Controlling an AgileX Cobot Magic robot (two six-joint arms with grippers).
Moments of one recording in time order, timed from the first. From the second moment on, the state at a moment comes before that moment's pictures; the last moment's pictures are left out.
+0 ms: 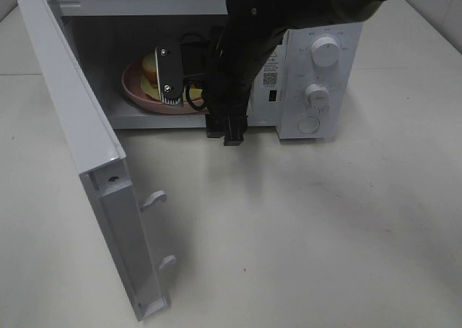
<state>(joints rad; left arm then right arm) 0.04 0.00 -0.52 -0.07 1.08 0.02 0.67 2.06 -1.55 -0.15 0.53 -0.98</state>
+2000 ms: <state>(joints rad) 0.04 0.00 -0.52 -0.07 1.08 0.02 0.67 1.07 -0.76 -0.15 0.69 -0.15</state>
